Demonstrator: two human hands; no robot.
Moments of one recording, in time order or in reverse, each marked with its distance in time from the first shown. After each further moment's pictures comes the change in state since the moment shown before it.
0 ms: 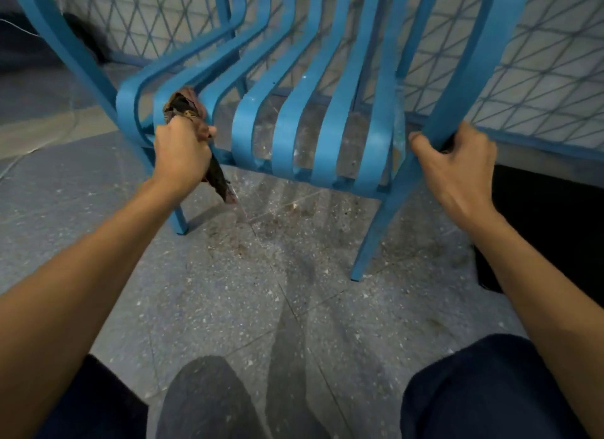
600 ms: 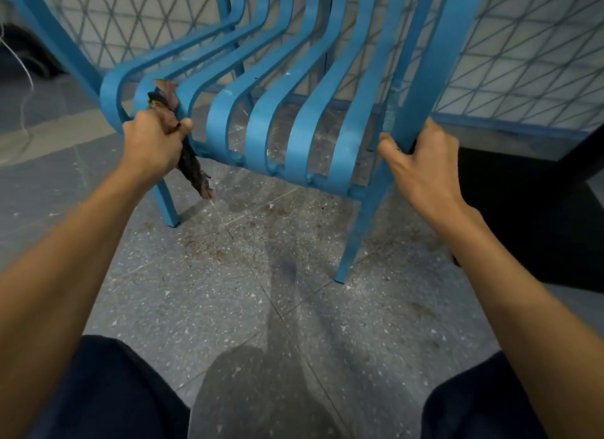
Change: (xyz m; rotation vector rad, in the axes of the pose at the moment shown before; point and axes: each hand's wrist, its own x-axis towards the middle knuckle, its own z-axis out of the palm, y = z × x) left_hand 0.021 0.004 0.018 -0.084 -0.074 0.062; right_hand -0.016 0.009 -0.014 -0.031 -0.054 -0.072
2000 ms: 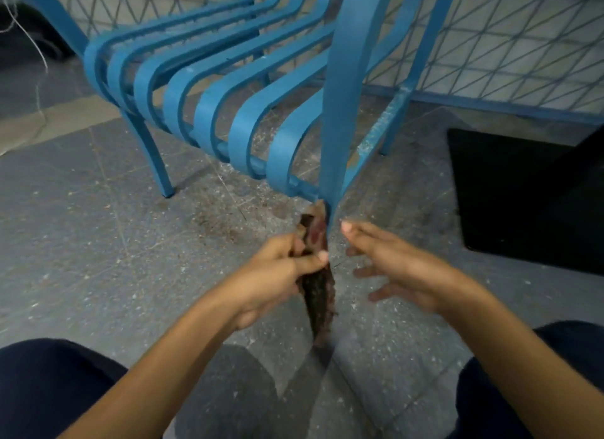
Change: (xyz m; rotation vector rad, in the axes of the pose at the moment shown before) left_hand -0.205 0.038 0.016 -0.789 -0.913 -0.555; right_hand -0.118 -0.025 0.012 0.432 -0.909 0.879
